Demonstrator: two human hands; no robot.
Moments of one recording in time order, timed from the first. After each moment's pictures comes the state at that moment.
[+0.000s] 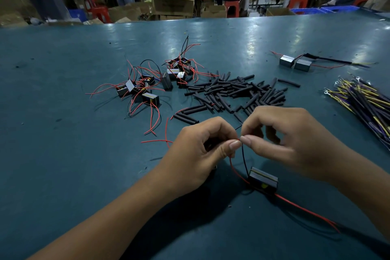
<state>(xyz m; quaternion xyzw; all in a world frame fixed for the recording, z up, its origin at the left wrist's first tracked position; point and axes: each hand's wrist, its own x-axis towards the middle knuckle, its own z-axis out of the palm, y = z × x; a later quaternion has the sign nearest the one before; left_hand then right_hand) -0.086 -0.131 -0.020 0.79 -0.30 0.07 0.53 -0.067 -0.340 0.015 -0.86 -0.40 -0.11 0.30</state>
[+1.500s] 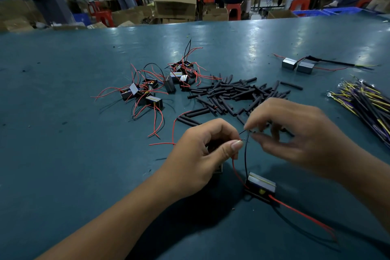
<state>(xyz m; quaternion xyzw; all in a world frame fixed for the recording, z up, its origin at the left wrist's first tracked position) -0.086 -0.129 -0.017 0.78 -0.29 0.06 0.55 -0.059 -0.348 0.015 -0.84 -0.42 -0.16 0.30</state>
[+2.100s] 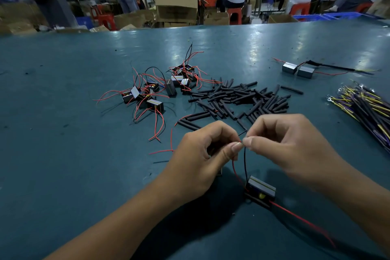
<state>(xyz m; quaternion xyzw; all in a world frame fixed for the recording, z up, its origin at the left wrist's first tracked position) -0.087 -0.131 -0.018 0.78 -0.29 0.10 0.54 -0.074 -0.326 0.009 -0.80 -0.22 0.00 0.56</state>
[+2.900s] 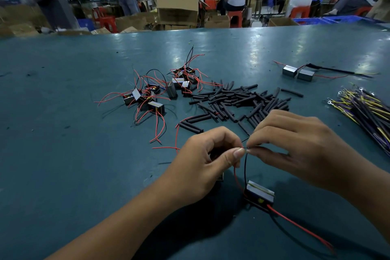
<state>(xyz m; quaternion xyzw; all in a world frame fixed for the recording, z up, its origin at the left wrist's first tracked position) -0.087 -0.129 -0.019 0.78 -0.29 0.04 0.56 -0.059 -0.346 0.015 -0.81 -0.49 -0.27 0.16</state>
